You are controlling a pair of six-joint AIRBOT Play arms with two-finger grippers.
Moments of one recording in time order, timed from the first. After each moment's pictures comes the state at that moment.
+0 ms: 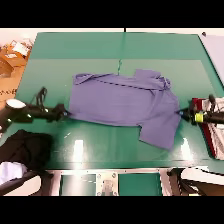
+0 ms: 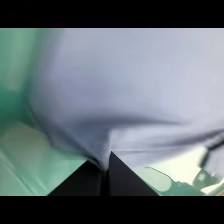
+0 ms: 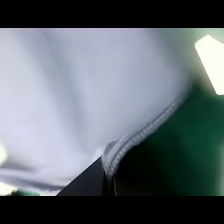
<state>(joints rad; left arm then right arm) 0.17 -1.19 0.73 0.66 -1.04 -1.16 -0.73 -1.35 0.77 -0.62 1.26 0.99</state>
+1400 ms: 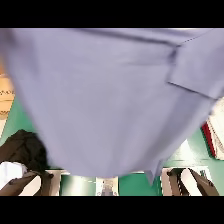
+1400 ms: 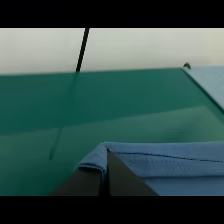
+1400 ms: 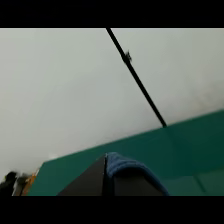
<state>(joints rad) 0.17 -0.98 1.60 0.83 -1.12 -1.31 -0.57 -0.78 1.21 -0.40 0.91 1.17</state>
